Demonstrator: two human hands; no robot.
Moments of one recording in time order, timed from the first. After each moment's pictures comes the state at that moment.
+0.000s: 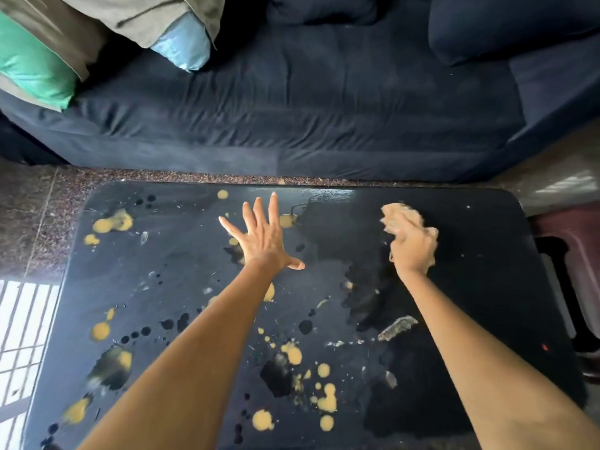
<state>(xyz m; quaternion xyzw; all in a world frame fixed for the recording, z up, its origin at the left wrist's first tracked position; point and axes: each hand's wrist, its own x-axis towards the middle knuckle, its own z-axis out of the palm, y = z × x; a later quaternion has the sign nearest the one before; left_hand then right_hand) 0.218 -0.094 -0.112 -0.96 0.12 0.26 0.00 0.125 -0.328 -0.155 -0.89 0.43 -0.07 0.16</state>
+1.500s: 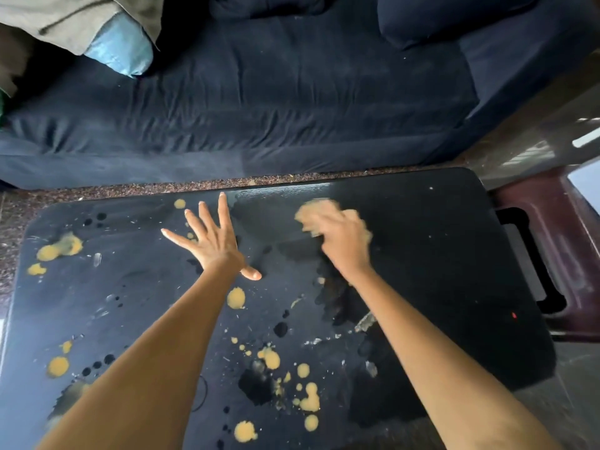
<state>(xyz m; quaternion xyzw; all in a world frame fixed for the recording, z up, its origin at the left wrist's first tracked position) 0.225 -0.096 -0.107 -0.96 0.07 0.27 0.08 0.135 -0.283 -0.149 -0.97 0.21 -0.01 0.08</state>
